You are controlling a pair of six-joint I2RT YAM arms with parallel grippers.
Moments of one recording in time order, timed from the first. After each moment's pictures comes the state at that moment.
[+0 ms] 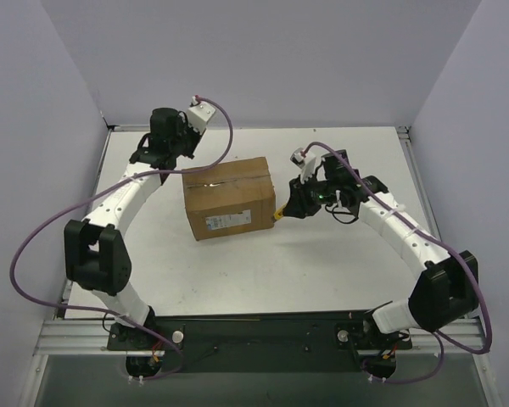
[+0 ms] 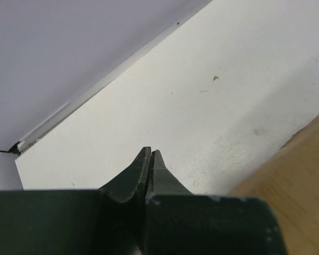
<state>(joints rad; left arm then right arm) -0.27 1.65 1.46 -0.19 0.10 0.41 0.41 1.40 1.13 -0.52 -0.57 -0.09</state>
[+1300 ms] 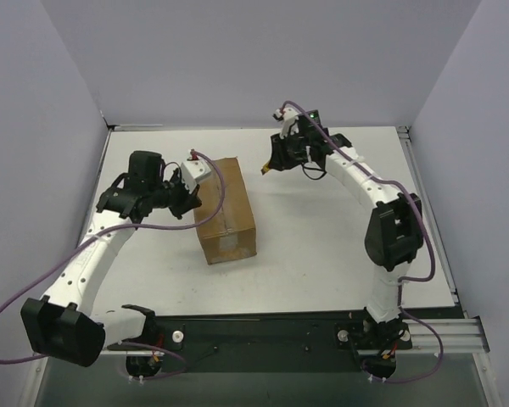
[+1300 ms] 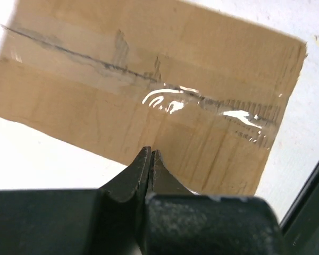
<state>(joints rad) -0.28 1.25 1.16 -0.70 0.53 0.51 0.44 1.99 1.77 -0.48 -0.34 -0.04</state>
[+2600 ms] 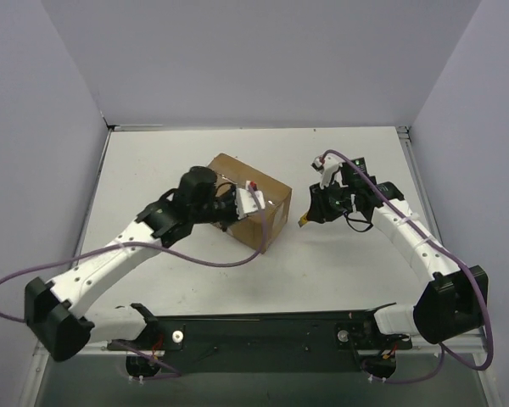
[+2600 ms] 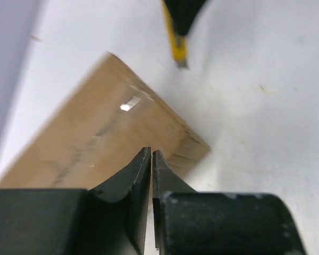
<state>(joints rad) -0.74 1.28 1.12 -0.43 0.42 0.55 0.32 1.33 1.06 -0.65 -0.39 -0.13</state>
